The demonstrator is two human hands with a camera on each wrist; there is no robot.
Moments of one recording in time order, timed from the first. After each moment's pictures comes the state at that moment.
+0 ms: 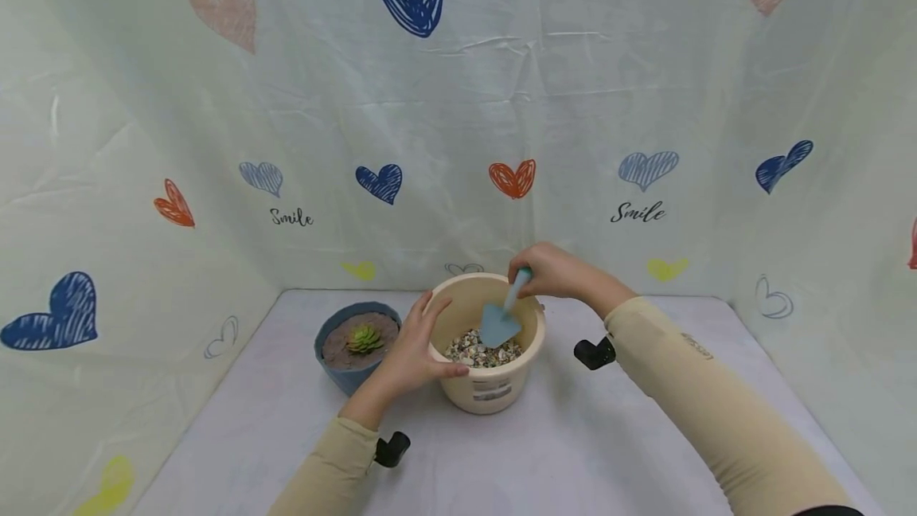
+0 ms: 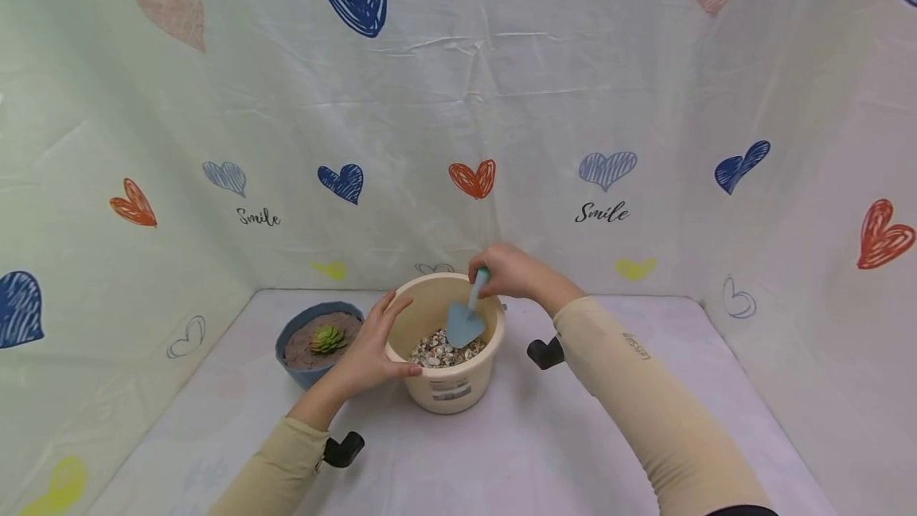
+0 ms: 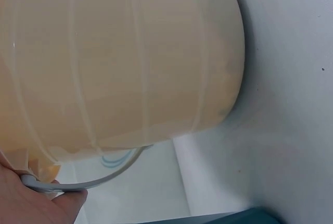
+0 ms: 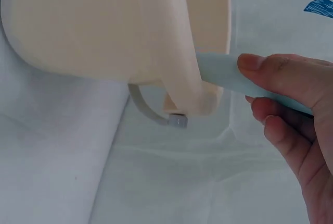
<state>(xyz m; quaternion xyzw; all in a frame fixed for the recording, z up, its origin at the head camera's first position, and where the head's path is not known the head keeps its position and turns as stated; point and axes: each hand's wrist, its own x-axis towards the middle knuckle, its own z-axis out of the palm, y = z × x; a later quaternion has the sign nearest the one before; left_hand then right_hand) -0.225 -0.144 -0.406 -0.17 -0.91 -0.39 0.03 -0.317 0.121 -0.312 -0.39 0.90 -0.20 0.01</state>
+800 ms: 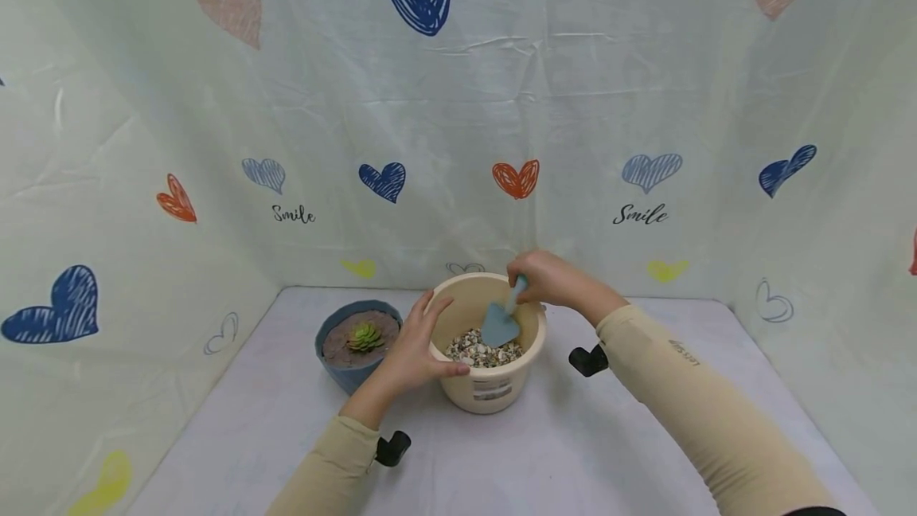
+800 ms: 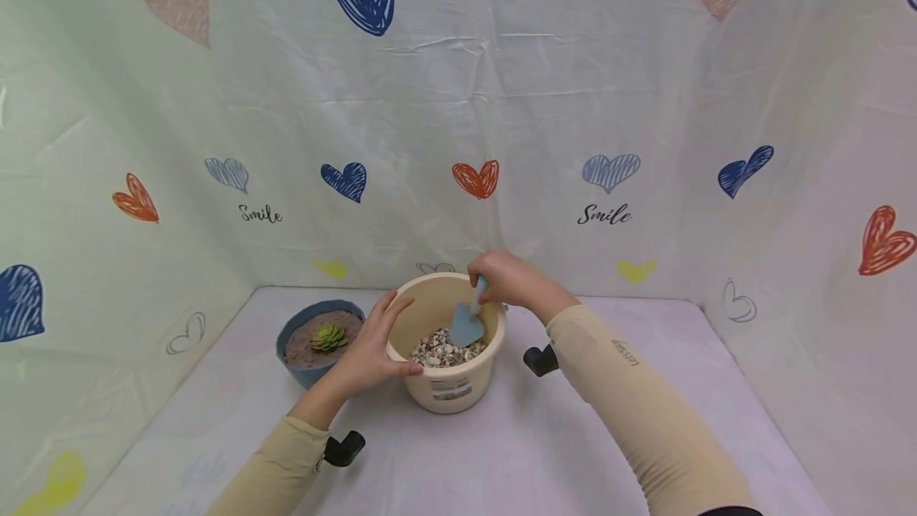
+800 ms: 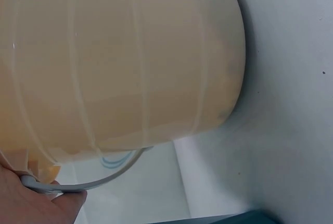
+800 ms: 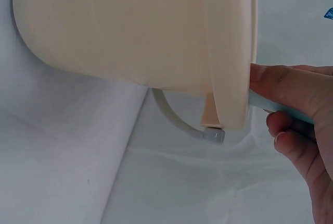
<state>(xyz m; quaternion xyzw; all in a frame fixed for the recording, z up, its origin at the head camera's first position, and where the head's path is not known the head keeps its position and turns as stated) -0.225 -0.147 -0.407 -0.18 -0.91 -0.38 0.03 -0.324 0.114 -0.328 -0.41 0.90 -0.12 -0.02</state>
